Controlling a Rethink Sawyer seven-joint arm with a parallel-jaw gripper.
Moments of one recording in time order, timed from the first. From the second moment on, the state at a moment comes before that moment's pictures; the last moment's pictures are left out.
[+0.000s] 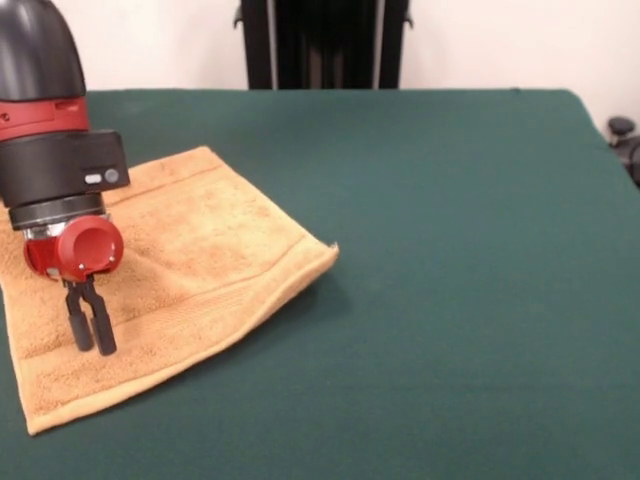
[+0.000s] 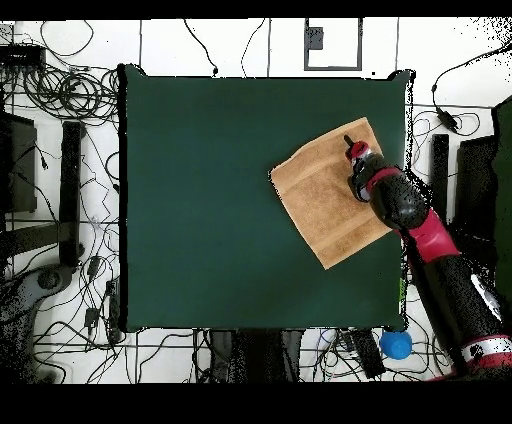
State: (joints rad) arm -1.02 -0.18 0.65 1.45 -0.22 0.15 1.80
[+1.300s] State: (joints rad) arm -0.95 -0.18 0.65 1.41 -0.22 0.15 1.80
